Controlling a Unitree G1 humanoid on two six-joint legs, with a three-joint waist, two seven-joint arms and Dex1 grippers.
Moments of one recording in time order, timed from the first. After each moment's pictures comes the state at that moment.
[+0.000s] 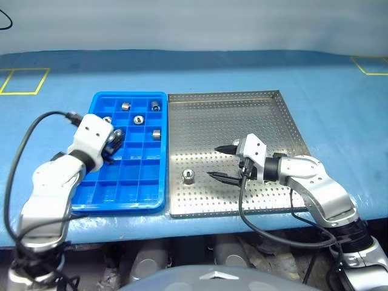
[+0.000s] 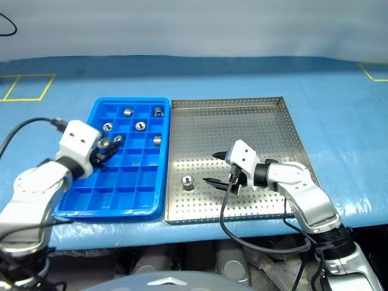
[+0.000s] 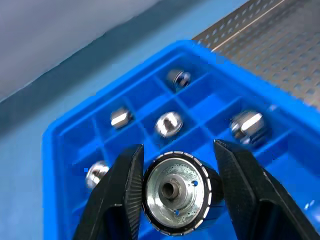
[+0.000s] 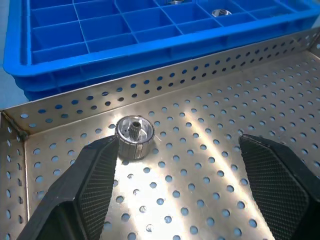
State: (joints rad) left arm 0.04 0.60 0.23 -0.77 -0.02 1.00 -0.46; right arm -0.24 -0.64 0.20 -0.32 0.34 0.46 0.94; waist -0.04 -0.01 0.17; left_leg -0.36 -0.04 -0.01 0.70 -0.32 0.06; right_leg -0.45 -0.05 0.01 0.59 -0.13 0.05
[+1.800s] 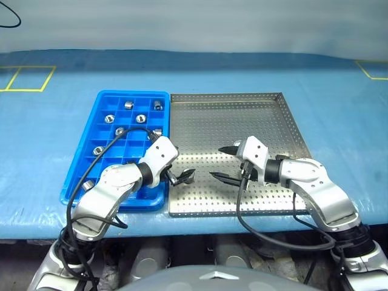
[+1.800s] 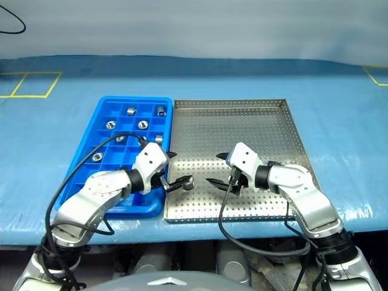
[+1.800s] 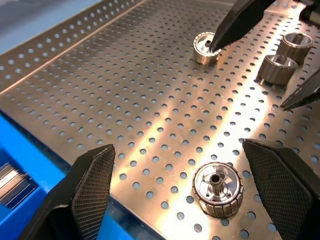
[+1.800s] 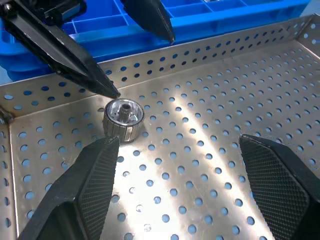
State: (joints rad) left arm -0.20 0.50 -0.30 -0.53 -0.19 0.82 -0.58; right arm -0.14 -0.65 0.15 -0.41 0.28 0.49 0.85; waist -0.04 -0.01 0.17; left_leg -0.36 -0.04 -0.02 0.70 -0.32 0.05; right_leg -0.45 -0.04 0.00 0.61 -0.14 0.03
